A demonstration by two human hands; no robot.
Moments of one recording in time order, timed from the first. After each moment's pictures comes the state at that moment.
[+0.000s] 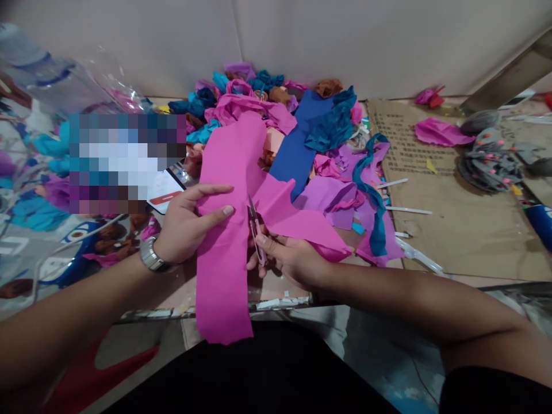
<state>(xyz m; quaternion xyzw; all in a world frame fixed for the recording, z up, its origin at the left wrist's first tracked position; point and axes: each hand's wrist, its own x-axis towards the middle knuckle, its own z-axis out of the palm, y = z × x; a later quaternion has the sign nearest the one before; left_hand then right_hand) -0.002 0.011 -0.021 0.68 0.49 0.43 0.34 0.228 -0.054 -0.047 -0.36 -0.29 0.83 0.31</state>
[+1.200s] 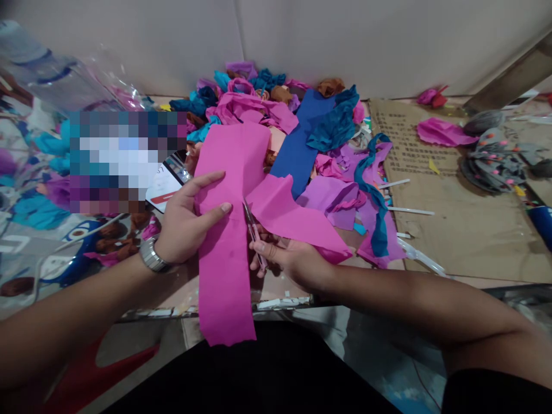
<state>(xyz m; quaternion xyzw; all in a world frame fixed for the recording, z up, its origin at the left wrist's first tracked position) -0.003 0.011 -0.026 0.67 0.48 0.46 0.33 0.225 -0.055 -0.031 -0.39 -0.35 0.79 0.31</state>
